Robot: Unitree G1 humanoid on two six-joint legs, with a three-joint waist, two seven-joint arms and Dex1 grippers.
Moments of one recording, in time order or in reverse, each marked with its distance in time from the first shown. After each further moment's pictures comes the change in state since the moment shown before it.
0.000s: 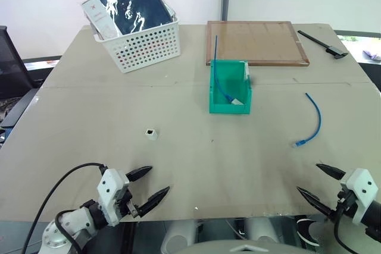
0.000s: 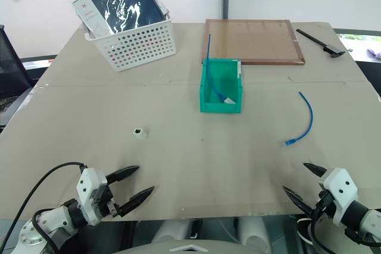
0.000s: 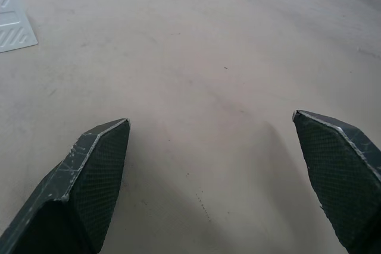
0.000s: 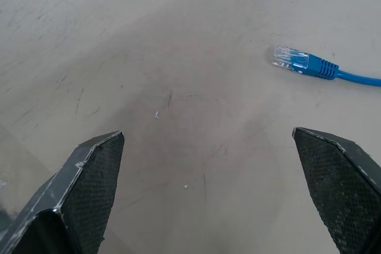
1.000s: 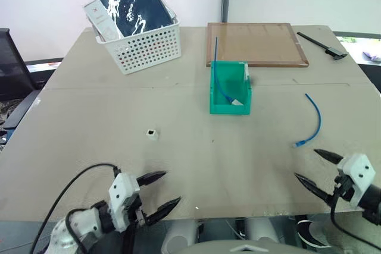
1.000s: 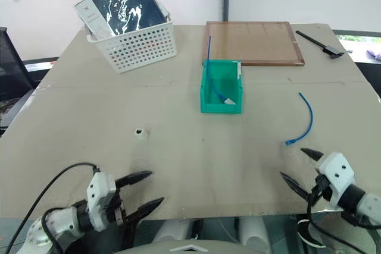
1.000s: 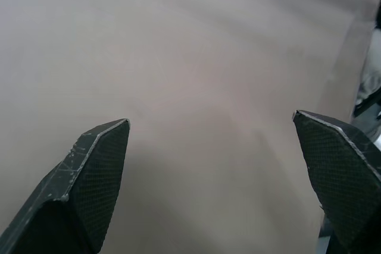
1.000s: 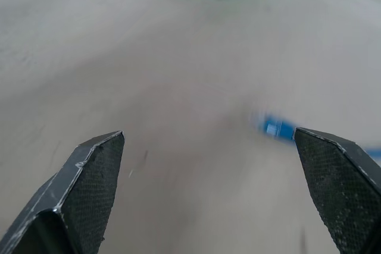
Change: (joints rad) left arm -0.065 0.065 -0.080 -0.153 -0.051 0.061 -0.028; right arm -0.180 -0.131 0.001 -0.091 0.018 0.154 -0.029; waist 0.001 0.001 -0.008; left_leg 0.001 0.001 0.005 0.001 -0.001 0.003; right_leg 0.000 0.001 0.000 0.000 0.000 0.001
